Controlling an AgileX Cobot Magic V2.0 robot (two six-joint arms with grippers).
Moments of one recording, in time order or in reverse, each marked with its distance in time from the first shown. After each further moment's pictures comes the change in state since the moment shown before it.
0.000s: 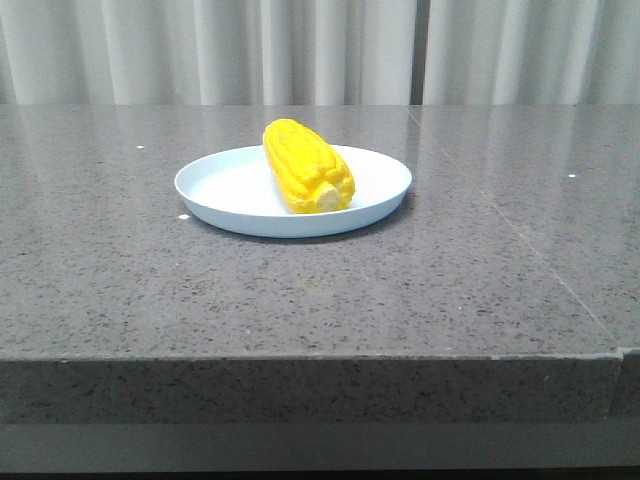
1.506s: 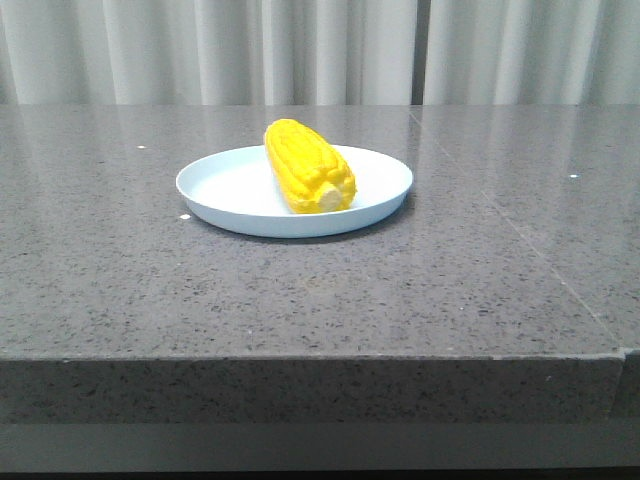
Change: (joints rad) left arm 0.000 -0.012 0.022 -0.006 -0.040 0.003; right arm 0.000 -0.106 0.018 -0.002 -0.017 0.002
